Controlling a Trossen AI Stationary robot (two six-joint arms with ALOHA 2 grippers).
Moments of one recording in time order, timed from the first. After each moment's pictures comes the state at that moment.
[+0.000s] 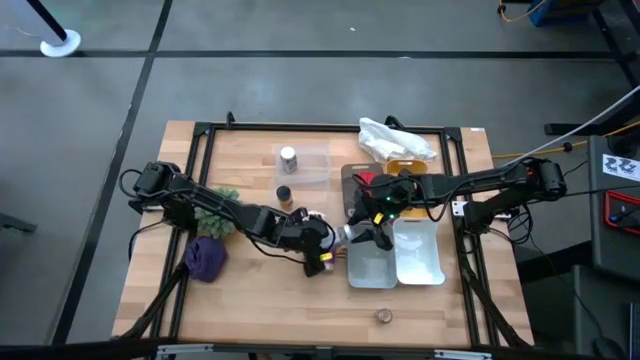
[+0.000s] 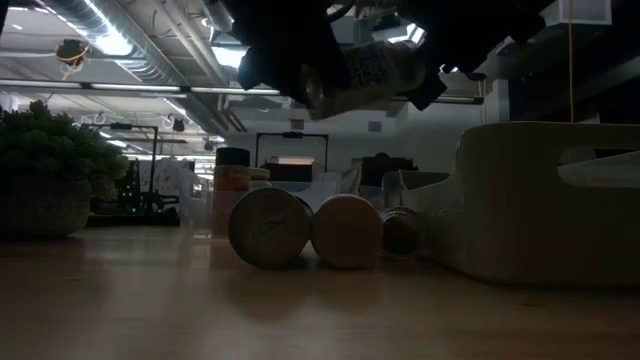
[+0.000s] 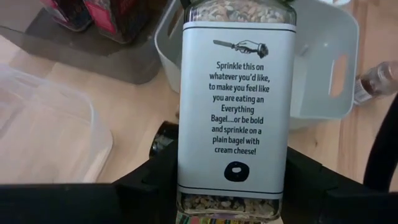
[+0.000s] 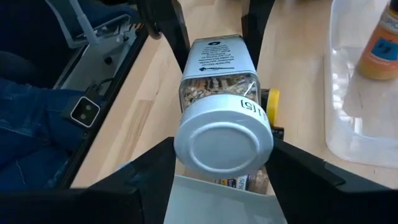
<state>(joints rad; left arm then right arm) -0.29 1.75 1.32 -0.46 -0.33 -0.56 0.03 1.38 0.91 -0.18 -0.42 0.06</state>
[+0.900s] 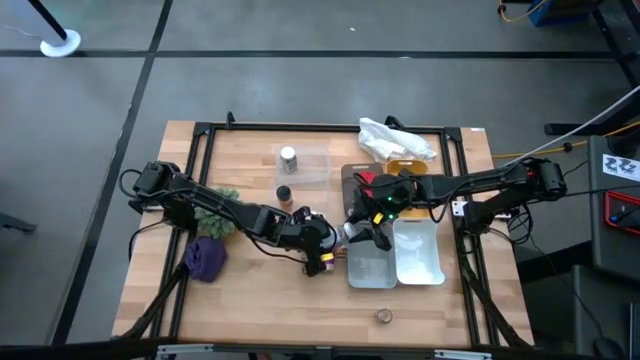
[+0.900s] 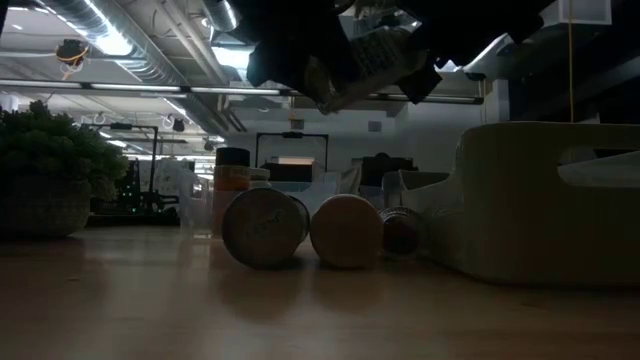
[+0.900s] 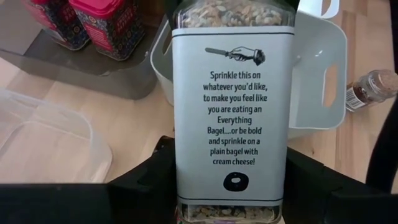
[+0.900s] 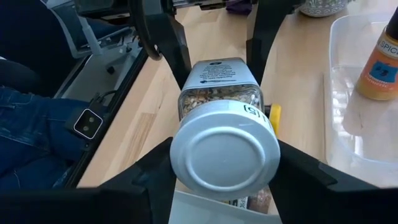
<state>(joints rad) -0.29 1.75 1.32 -0.41 -0.33 -0.51 0.03 1.38 0.91 -0.11 -0.41 0.07</state>
